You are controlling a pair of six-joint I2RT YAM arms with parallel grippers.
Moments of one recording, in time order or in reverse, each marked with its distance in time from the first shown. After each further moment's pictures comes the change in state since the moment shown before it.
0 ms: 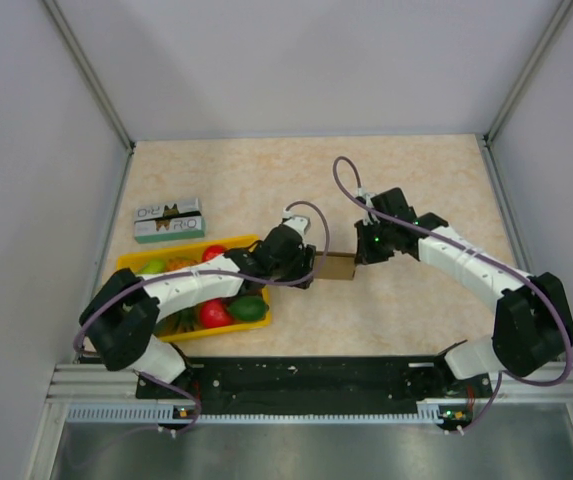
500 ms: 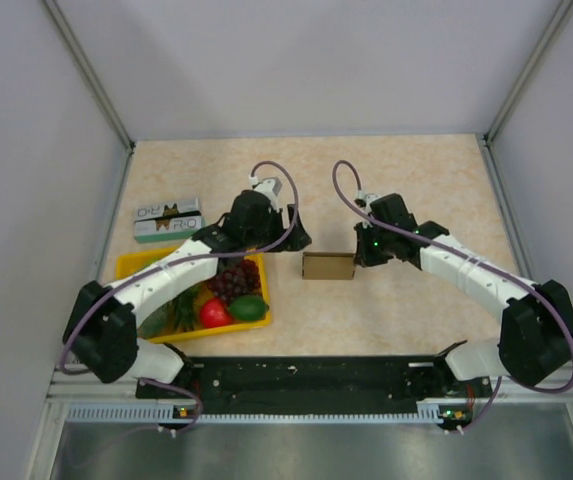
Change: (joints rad) left arm 0.206 -0.182 0.040 0.003 0.201 -0.108; right arm 0.027 -0.053 -0.065 0.080 0.050 0.018
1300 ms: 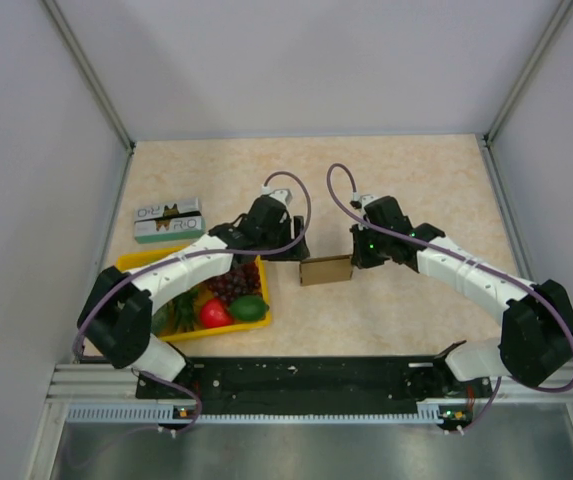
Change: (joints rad) left arm -0.042 0.192 0.113 -0.126 -0.051 0.001; right arm 0.050 0.000 0.000 0.017 0.056 0.012
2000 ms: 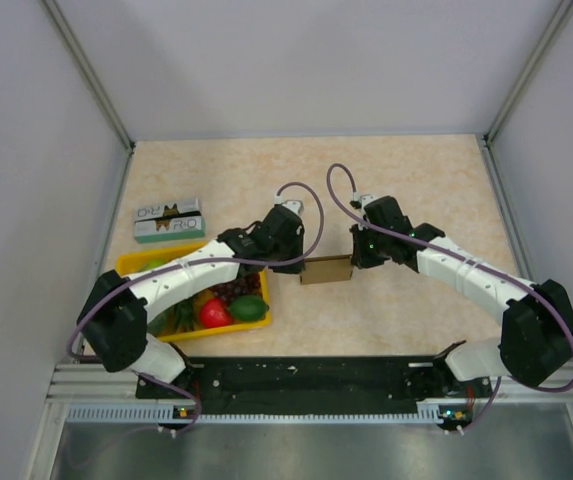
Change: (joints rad) left arm -0.116 -0.063 0.022 -0.152 -0.097 -0.032; right arm 0.002 0.000 0.000 -0.001 0.000 0.000
